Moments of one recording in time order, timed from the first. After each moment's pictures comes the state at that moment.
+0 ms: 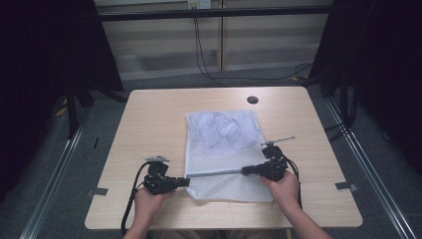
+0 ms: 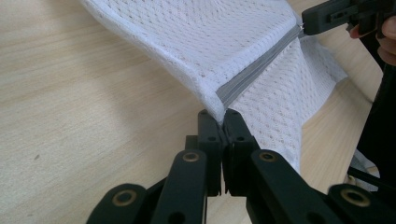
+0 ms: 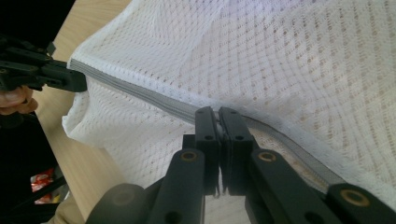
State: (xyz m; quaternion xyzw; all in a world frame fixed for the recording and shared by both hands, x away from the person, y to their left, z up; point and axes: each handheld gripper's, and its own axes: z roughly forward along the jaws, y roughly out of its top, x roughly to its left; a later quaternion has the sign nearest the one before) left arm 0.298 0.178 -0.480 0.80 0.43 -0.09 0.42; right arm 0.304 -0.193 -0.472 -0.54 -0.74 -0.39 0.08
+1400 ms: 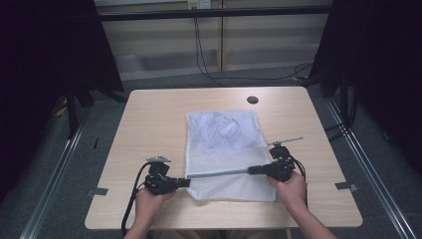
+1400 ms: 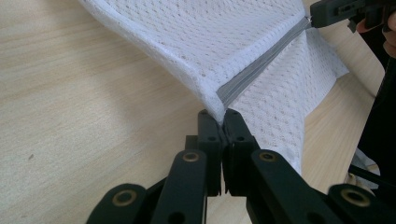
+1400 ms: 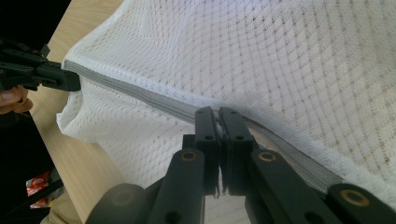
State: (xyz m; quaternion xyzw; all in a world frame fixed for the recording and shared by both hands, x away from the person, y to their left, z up) left arm 0.297 0.176 -0.481 0.80 0.43 -0.09 0.41; right arm 0.300 -0.211 -0.472 -0.54 -0.74 -0.39 0.07
